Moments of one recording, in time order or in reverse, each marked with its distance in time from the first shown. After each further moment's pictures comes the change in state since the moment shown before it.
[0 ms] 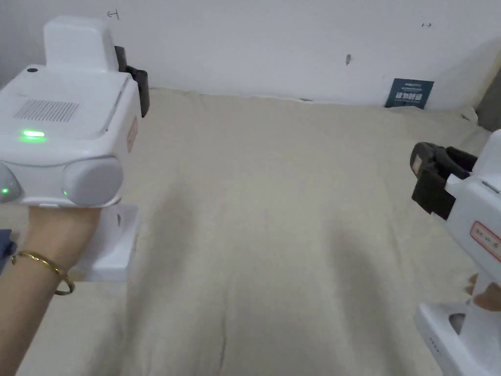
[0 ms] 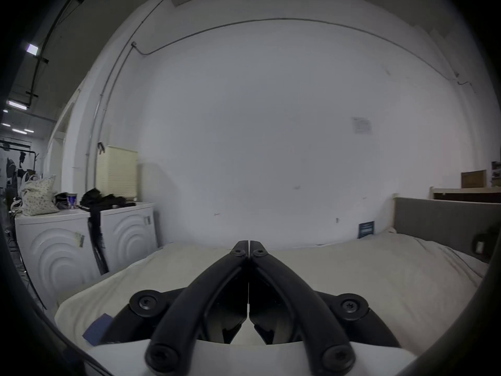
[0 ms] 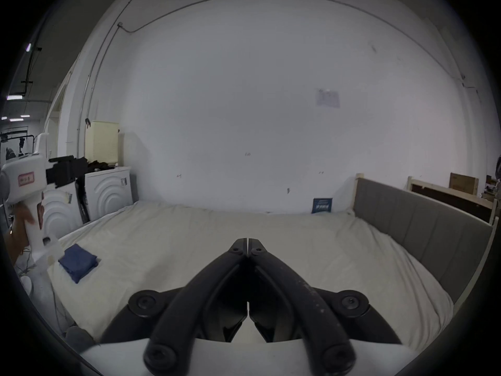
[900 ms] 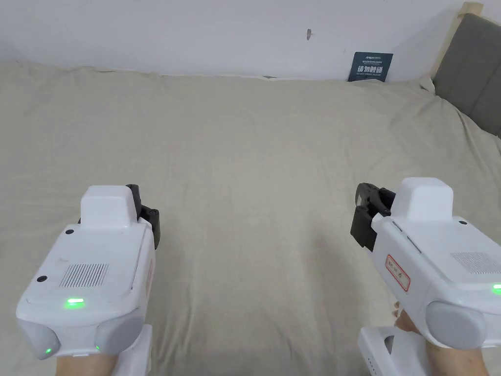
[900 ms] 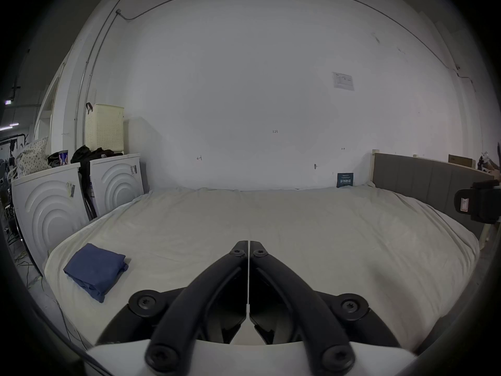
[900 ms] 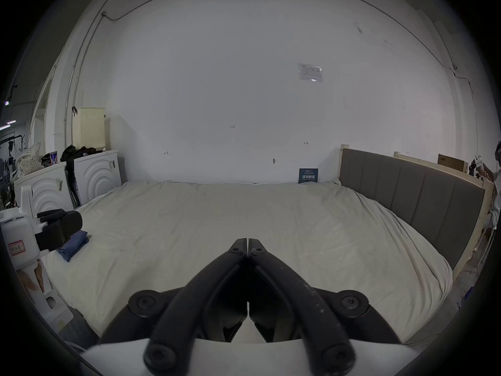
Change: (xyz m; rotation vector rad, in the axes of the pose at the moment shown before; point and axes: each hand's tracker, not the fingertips) left arm 0.054 -0.132 0.074 -0.260 -0.060 0.009; right arm 0.047 -0.067 0.063 -0.143 -0.052 -0.040
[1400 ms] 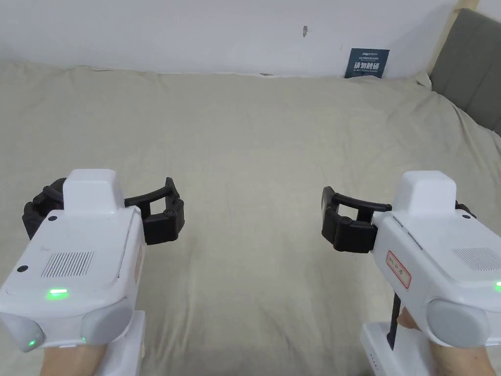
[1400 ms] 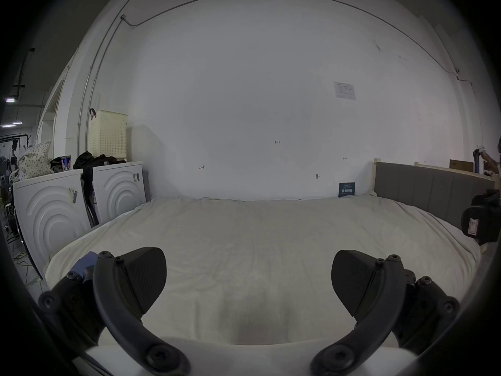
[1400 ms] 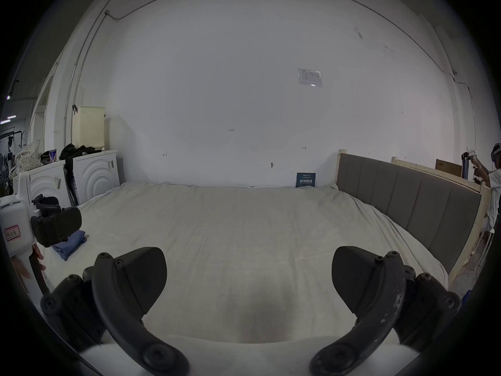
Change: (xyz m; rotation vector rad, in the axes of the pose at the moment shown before) left arm -0.003 0.015 0.004 0.054 0.010 0.004; right arm 0.000 0.001 0.007 0.020 -0.018 0.017
